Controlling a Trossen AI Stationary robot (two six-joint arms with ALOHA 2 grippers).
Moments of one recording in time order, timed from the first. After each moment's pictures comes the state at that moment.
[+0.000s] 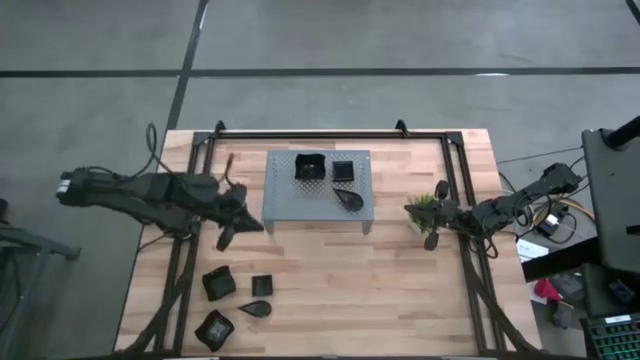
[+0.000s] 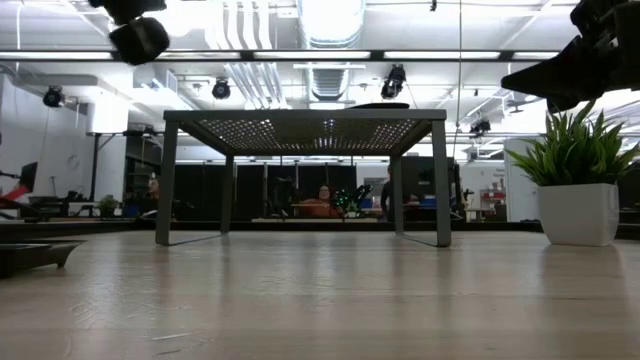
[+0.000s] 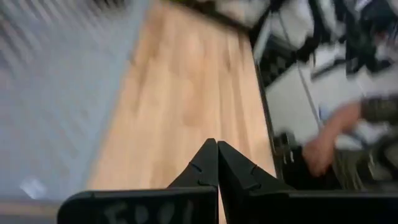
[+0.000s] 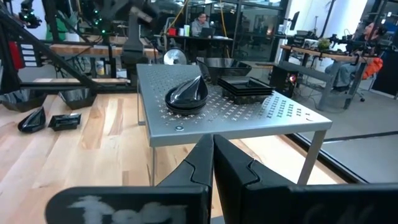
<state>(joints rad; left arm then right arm) -0.13 0.79 0.80 -0.51 0.14 -0.47 0.47 0.30 0.10 0.13 0.76 0.00</state>
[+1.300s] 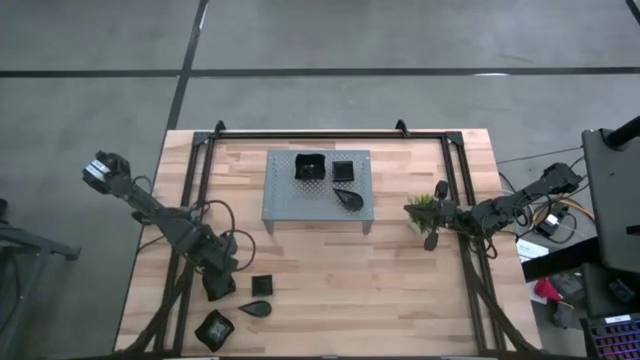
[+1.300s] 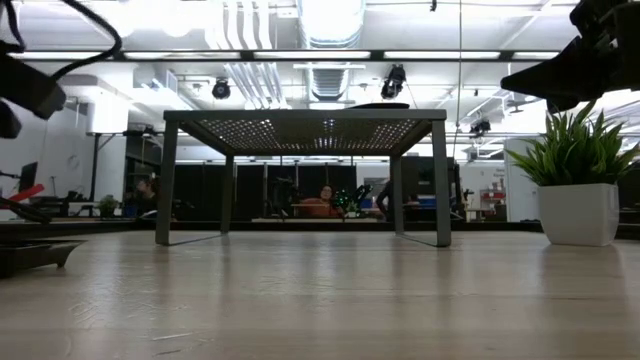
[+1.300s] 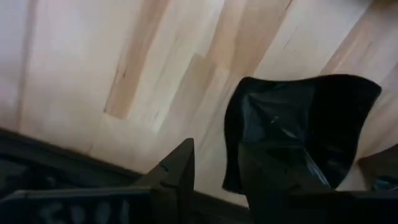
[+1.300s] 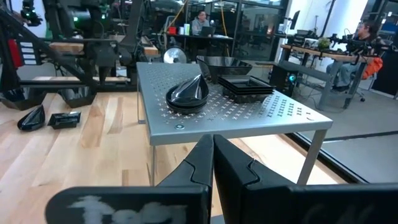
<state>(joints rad) -0.62 1.15 0.69 -1.04 0.12 -1.08 0.47 0.31 0.10 0.13 0.76 0.00</state>
